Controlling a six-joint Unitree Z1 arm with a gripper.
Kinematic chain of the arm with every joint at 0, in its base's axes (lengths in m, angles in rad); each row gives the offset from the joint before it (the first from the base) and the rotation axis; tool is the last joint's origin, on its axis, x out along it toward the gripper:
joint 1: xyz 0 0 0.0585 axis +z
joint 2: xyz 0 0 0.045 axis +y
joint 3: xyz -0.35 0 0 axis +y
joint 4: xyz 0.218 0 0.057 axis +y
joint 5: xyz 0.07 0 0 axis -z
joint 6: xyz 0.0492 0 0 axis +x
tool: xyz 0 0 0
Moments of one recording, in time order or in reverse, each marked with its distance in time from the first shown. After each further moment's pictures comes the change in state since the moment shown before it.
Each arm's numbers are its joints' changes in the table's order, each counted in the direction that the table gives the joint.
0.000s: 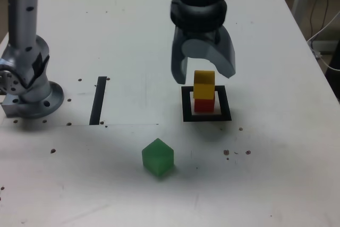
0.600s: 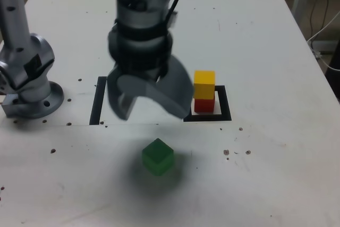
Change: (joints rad) arm -0.343 -0.111 0.186 0.015 0.089 -0.229
